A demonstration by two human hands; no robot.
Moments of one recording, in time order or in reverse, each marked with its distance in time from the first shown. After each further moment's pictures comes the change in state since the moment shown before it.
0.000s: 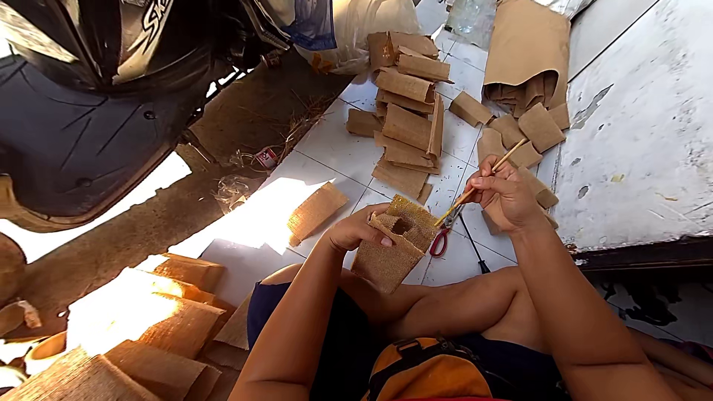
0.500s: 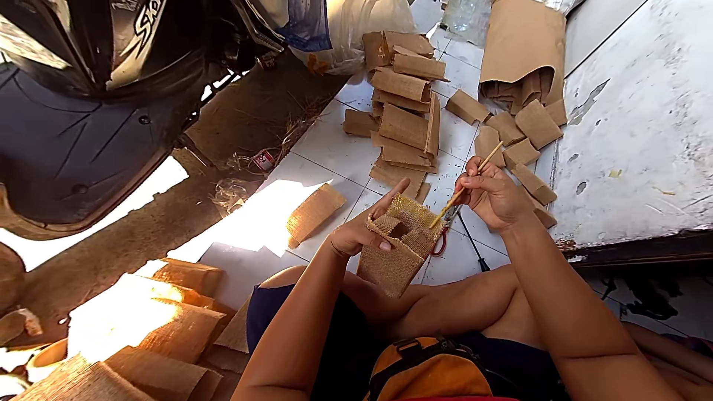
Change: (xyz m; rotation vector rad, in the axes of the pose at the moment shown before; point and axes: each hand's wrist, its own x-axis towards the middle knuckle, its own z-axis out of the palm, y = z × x) left_hand 0.013 -0.003 0.006 -0.044 -0.096 0.069; right_hand 0.003 0.007 0.001 0.106 -0.056 0.078
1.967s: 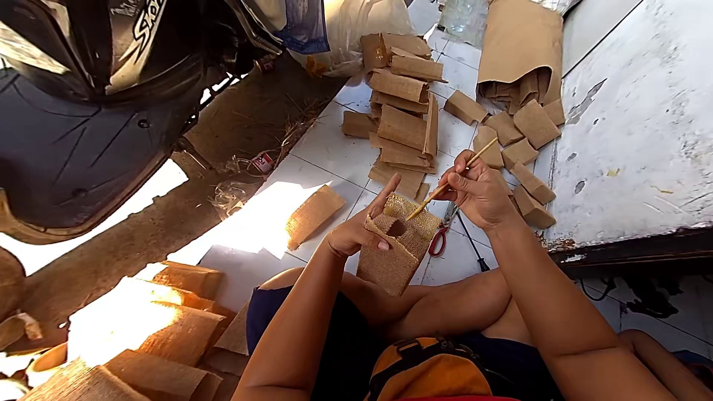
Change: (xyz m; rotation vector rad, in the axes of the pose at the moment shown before) left_hand -0.007 0.006 0.007 0.044 0.119 -0.007; right_hand 0.010 0.009 0.019 0.007 -0.024 -0.121
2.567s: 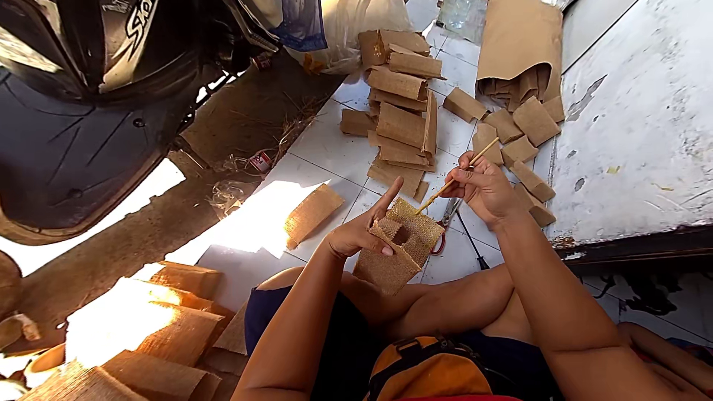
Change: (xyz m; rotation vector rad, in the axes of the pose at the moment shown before) left_hand 0.003 -0.007 -0.006 0.022 -0.109 -0.037; right_hand -0.001 -0.007 -0.013 -0.082 0.090 0.111
